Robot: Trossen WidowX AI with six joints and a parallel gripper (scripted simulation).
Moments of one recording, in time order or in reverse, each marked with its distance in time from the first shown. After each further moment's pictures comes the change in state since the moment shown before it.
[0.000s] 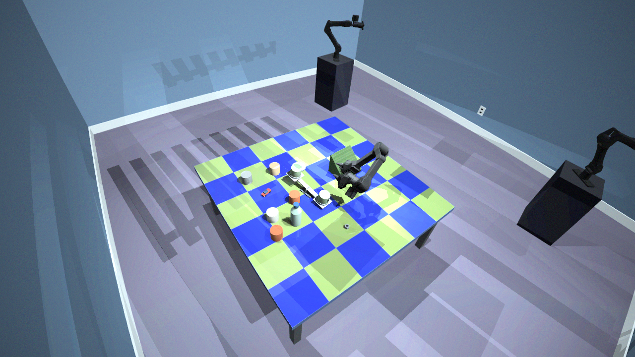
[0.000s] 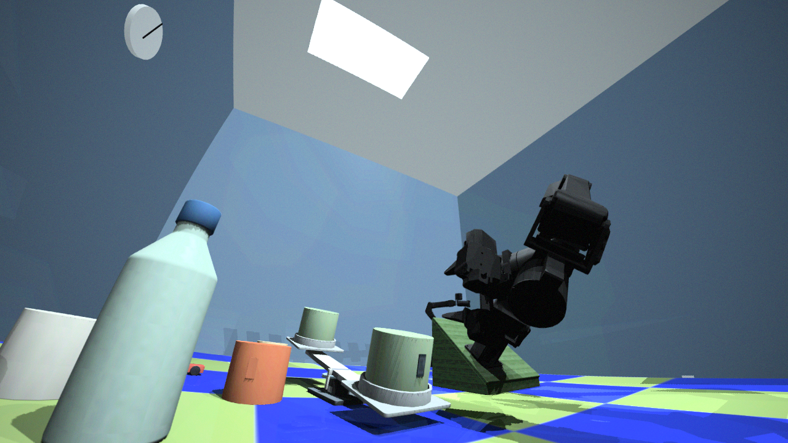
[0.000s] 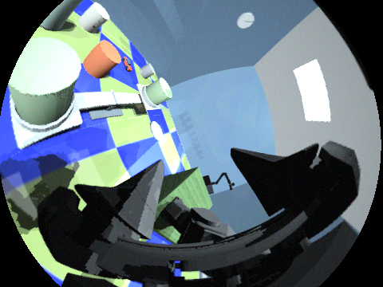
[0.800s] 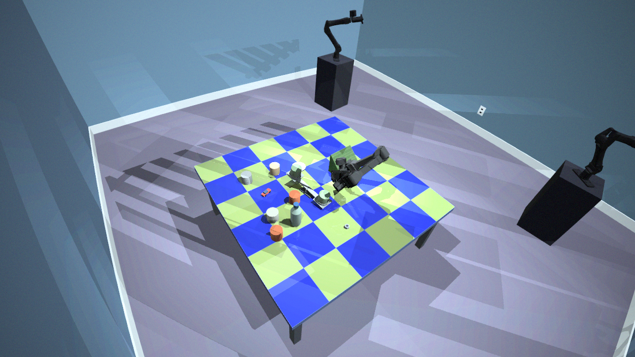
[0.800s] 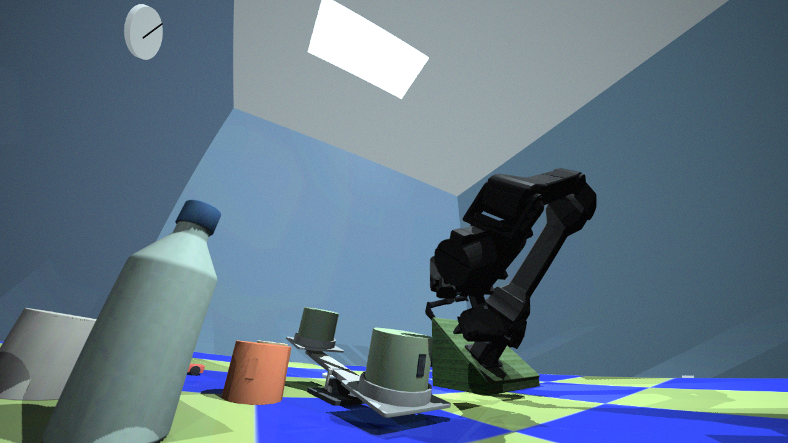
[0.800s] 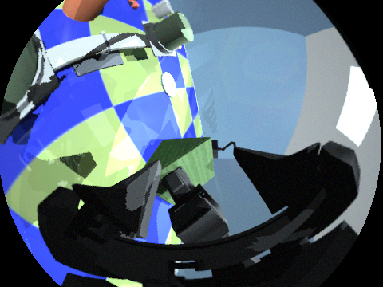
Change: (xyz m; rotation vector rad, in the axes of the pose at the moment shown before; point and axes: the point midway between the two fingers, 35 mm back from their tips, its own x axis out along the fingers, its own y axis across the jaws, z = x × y) arm 0.023 0.006 -0.023 -0.111 0.450 0.255
